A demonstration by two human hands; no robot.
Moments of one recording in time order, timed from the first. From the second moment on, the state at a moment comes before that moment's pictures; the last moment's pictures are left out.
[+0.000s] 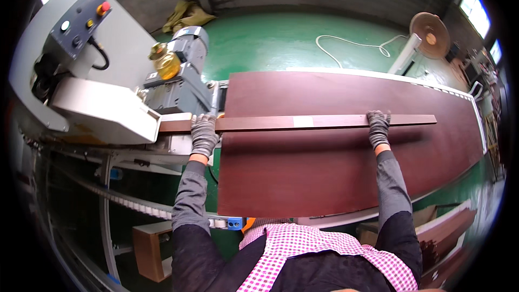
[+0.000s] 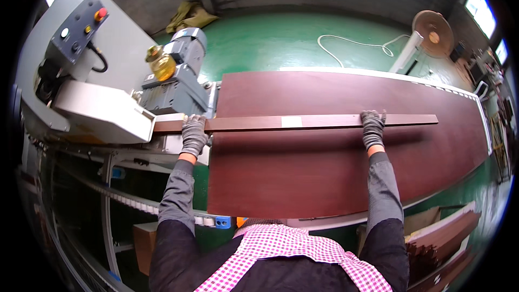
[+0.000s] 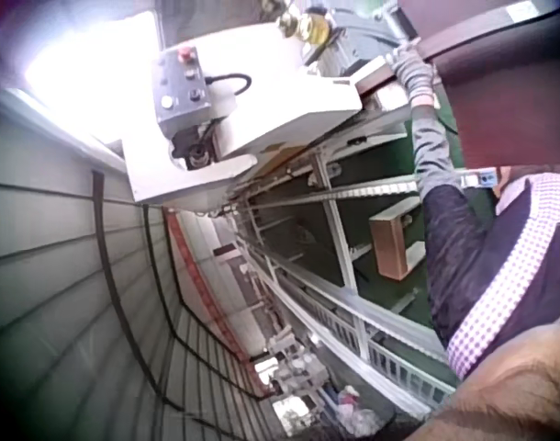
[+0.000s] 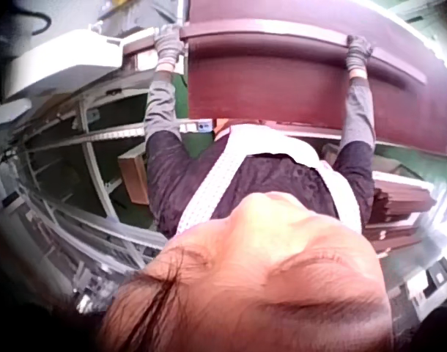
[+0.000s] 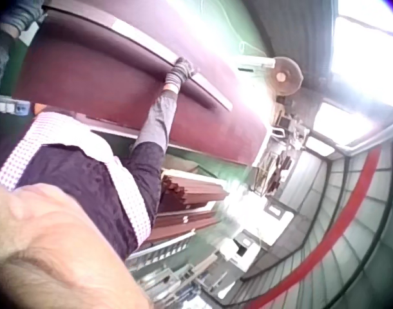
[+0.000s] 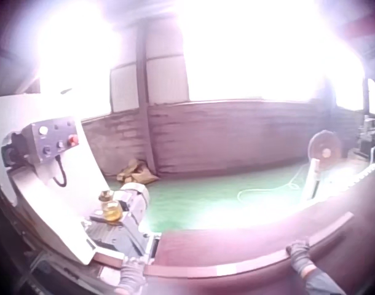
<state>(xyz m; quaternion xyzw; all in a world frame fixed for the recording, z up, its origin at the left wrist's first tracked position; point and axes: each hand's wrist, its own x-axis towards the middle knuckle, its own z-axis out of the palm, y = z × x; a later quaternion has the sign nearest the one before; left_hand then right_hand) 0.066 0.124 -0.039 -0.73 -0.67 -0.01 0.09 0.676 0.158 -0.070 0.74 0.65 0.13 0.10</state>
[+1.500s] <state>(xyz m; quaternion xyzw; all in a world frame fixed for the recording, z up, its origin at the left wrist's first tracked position) 0.339 -0.019 0.037 -0.49 -0.16 0.08 -0.85 0.698 -0.108 -0.042 0.54 0.09 -0.37 -0.75</state>
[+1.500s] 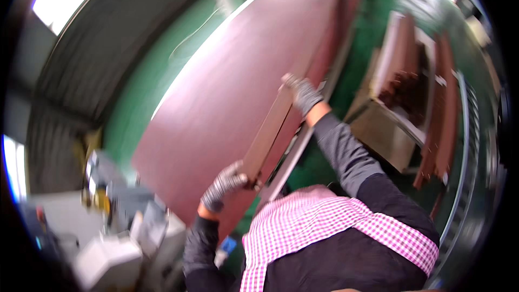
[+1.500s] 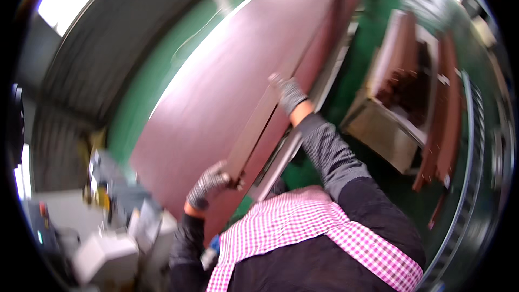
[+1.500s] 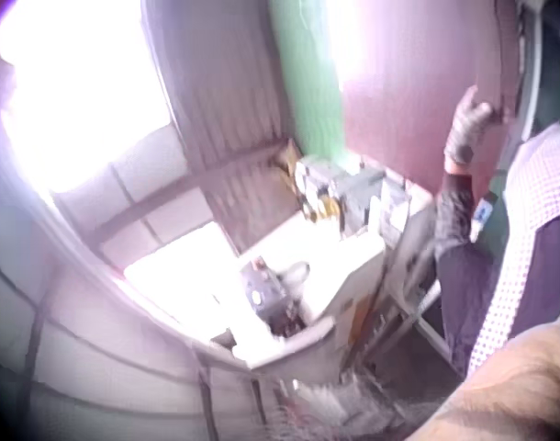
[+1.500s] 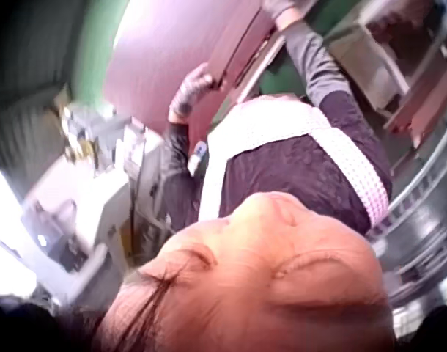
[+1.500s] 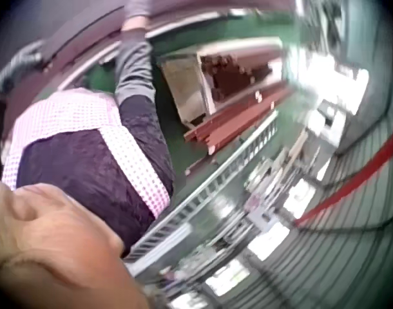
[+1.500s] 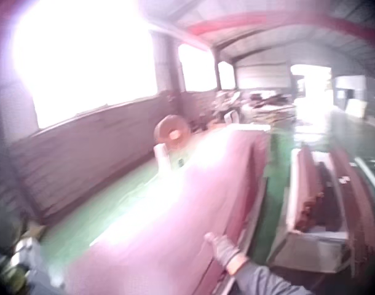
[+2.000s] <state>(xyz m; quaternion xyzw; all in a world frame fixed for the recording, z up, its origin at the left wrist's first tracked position) 0.661 -0.168 -0.127 -0.33 -0.01 0.28 -0.90 0.572 -0.409 -0.014 0.92 0.01 -0.10 -0.37</state>
